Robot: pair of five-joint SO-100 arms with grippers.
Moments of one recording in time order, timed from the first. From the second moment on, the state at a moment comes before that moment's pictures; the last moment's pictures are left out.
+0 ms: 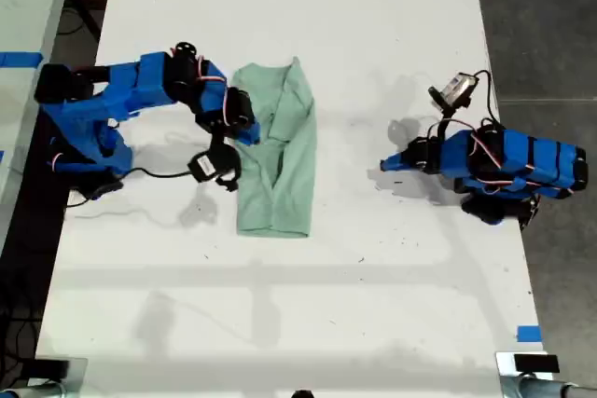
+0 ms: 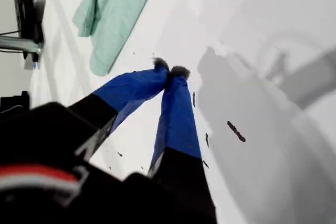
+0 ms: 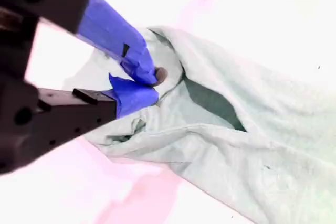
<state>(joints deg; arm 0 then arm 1) -11.6 102.8 77.8 85.3 -2.5 13.8 200.0 175.3 64.0 -9.0</state>
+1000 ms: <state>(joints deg) -19.1 205.9 183.0 51.2 12.7 13.8 200.0 175.3 64.2 -9.0</state>
